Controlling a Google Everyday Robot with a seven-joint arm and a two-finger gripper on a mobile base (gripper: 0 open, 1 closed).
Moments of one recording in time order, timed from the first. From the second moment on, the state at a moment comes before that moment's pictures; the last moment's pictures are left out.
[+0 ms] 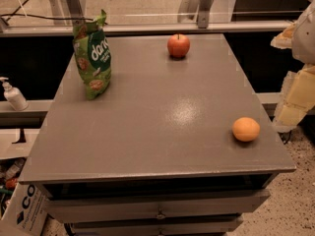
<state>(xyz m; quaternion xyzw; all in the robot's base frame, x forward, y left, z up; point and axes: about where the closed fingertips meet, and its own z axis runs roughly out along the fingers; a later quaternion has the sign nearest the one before) 0.438 -0.217 0.976 -0.60 0.78 -0.03 0.16</state>
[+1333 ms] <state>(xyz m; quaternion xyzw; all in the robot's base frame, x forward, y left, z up) 0.490 -0.160 0.937 -0.61 0.75 0.10 0.24</state>
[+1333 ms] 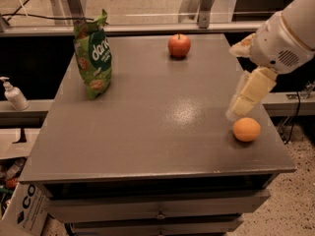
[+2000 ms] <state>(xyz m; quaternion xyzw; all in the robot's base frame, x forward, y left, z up) 0.543 -0.097 0.935 -0.59 0.71 0.21 0.32</state>
